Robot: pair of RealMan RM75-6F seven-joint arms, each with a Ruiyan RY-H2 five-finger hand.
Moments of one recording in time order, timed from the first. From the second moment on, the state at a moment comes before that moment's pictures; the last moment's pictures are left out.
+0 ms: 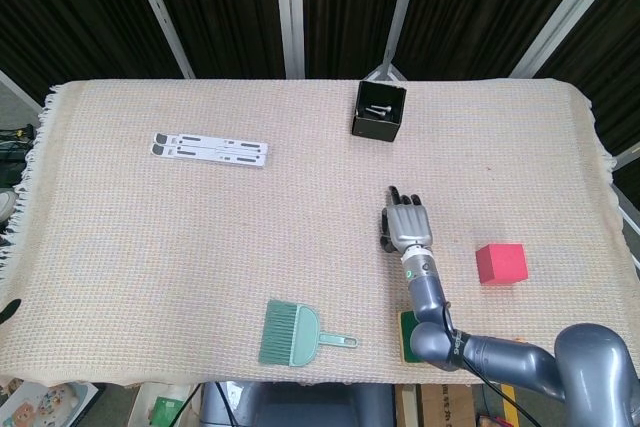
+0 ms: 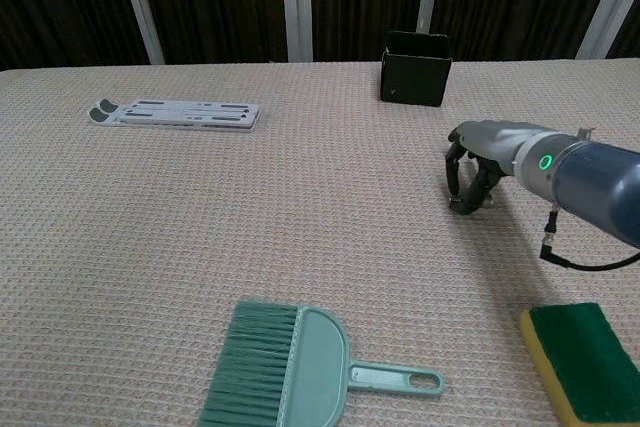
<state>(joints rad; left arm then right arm) 0.02 -1.04 -0.10 -1.74 1.37 1.58 0.09 0.86 -1.71 0.27 -1.41 -0.48 1.07 -0.74</state>
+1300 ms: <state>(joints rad) 0.02 -1.04 -0.10 -1.74 1.37 1.58 0.10 0.84 -1.59 0.33 -1.51 -0.45 1.05 -0.62</state>
